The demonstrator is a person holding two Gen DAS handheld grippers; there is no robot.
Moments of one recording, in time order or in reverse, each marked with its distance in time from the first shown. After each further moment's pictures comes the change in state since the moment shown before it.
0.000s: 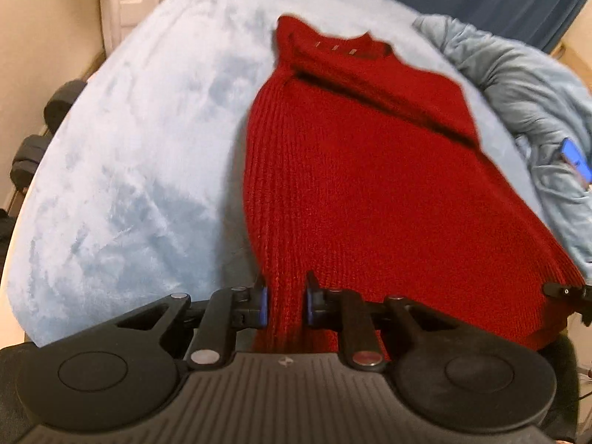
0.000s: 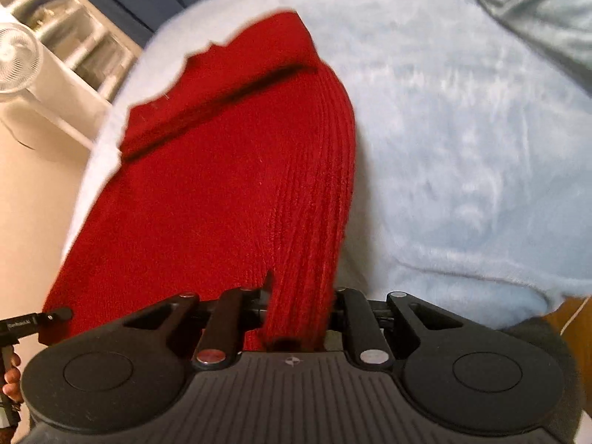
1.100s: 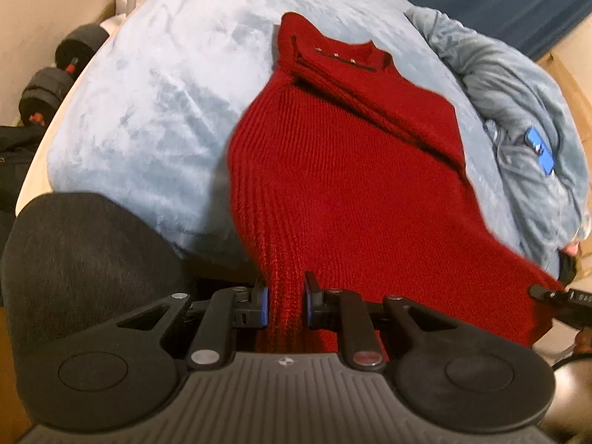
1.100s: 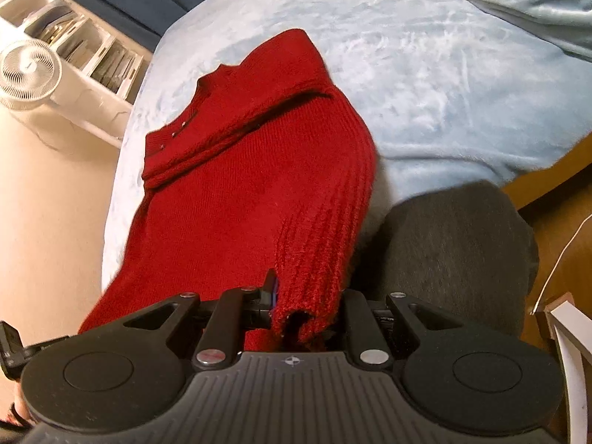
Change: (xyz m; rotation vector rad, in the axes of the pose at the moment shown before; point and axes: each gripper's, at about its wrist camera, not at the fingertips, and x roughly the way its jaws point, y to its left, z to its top) left arm -0.078 0.027 -0.077 -0.110 0.108 -0.102; right arm -0.086 -0.009 -0.054 0.125 0.080 0.052
